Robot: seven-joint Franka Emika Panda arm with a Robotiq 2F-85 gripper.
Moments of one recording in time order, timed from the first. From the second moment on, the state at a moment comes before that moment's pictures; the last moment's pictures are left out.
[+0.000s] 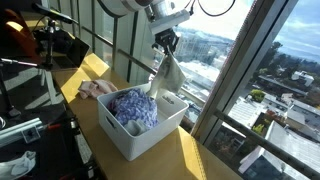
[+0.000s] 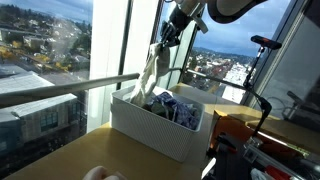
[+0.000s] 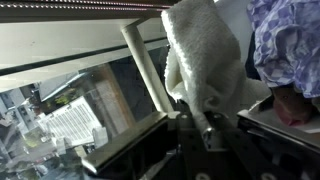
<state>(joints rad) -0.01 0.19 0.05 -1.89 -0.44 2.57 -0.82</state>
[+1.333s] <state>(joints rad) 0.13 0.07 0.13 -2.12 -0.42 2.57 -0.68</state>
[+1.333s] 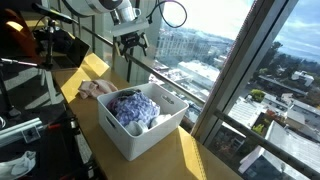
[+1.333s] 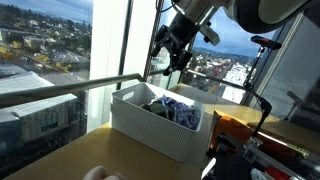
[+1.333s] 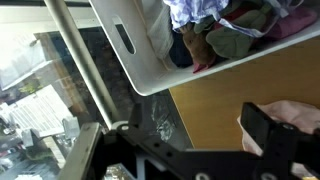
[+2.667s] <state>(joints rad) 0.24 0.63 0.31 -1.85 -0.10 2.57 -0.66</state>
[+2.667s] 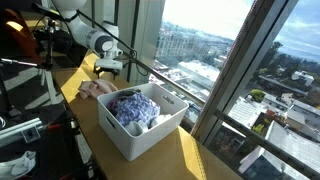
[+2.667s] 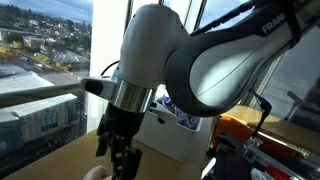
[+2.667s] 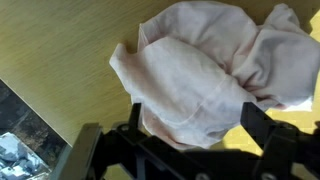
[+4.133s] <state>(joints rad) 0.31 0.86 0.30 -1.71 -0.22 2.51 -0.63</state>
